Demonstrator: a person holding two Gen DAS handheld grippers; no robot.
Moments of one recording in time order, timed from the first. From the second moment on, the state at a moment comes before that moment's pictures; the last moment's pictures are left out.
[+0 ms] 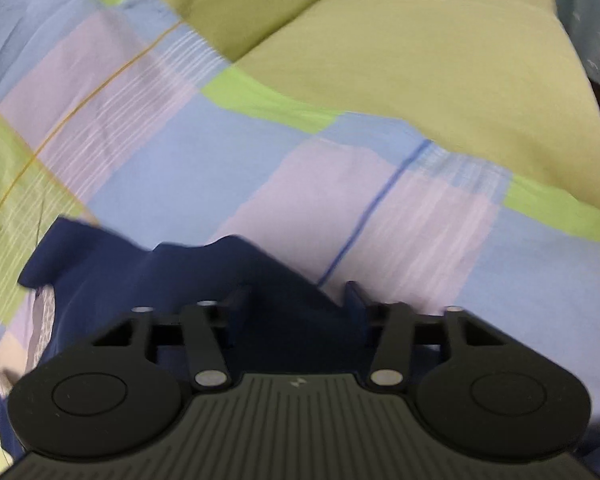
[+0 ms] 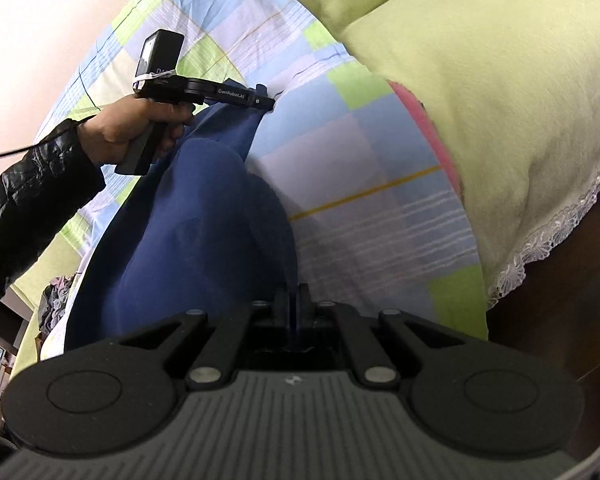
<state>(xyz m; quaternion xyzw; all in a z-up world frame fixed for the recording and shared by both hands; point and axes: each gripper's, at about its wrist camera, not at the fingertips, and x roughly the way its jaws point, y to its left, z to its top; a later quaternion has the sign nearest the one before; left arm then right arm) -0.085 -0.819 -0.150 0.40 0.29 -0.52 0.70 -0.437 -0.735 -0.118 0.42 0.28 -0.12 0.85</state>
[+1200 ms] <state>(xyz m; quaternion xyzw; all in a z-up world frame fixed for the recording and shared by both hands) -0.161 -0.571 -0.136 0.24 0.31 -0.61 0.69 -0.242 -0.843 -0.109 0.37 0.32 -0.03 0.87</state>
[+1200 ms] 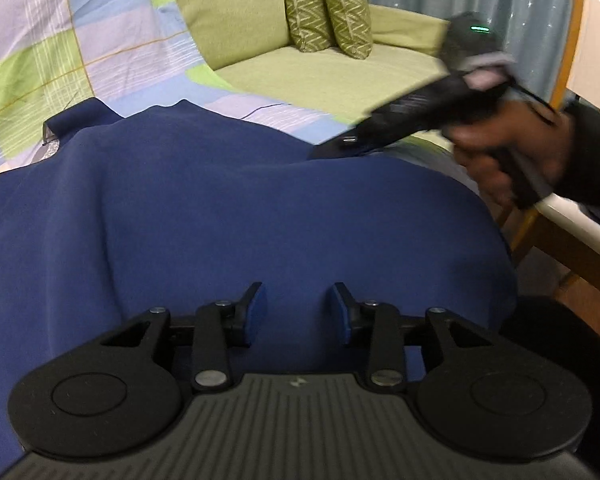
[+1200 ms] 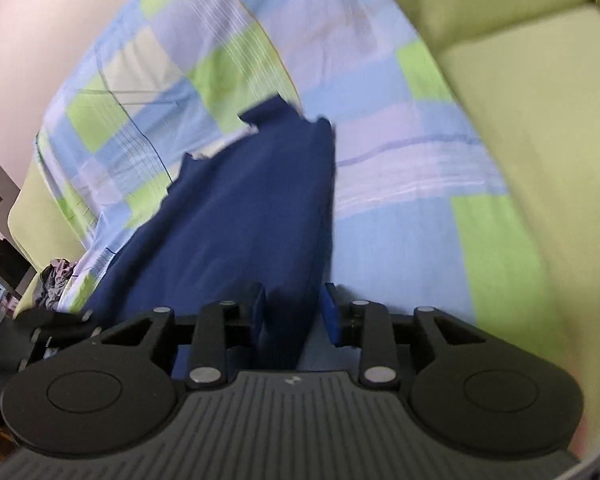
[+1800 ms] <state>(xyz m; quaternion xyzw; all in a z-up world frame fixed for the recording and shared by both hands) -0.142 -0.521 -0.133 0.18 0.32 -0.60 0.71 -0.278 -0.826 -0.079 0.34 0.29 -0.05 0.89</state>
